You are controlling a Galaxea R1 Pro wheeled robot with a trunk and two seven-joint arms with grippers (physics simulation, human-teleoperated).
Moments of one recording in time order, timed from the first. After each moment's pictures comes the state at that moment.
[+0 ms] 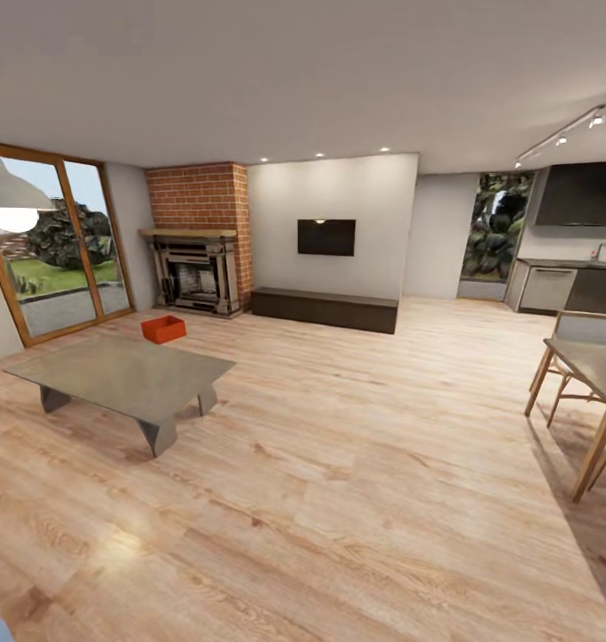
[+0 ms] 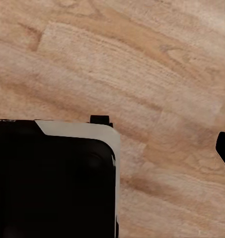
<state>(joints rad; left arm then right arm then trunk) -0.24 0.03 -0.17 0.00 0.39 -0.03 0.05 -0.14 -0.04 0.10 0.03 -0.06 -0.21 -0.02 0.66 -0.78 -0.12</state>
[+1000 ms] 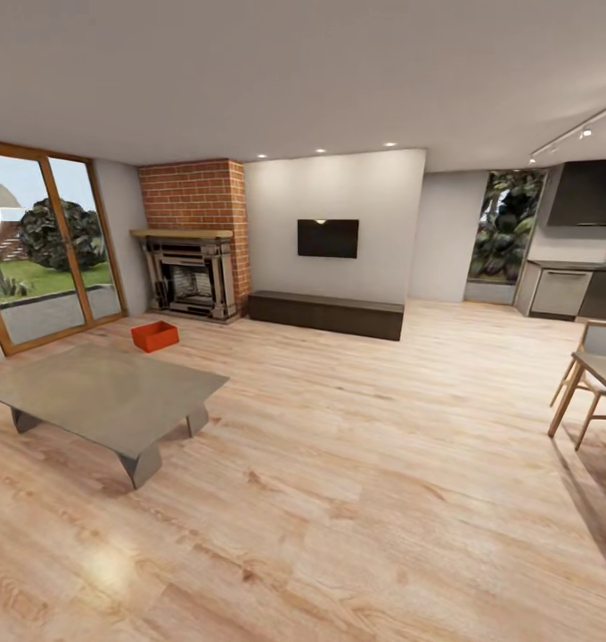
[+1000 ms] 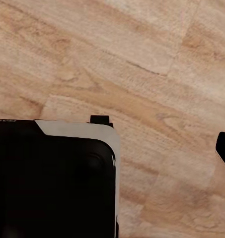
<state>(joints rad) -0.24 0.03 -0.17 0.00 0.39 -0.03 0.05 -0.14 -0.04 0.10 0.03 -0.06 -0.21 -0.02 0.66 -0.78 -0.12</state>
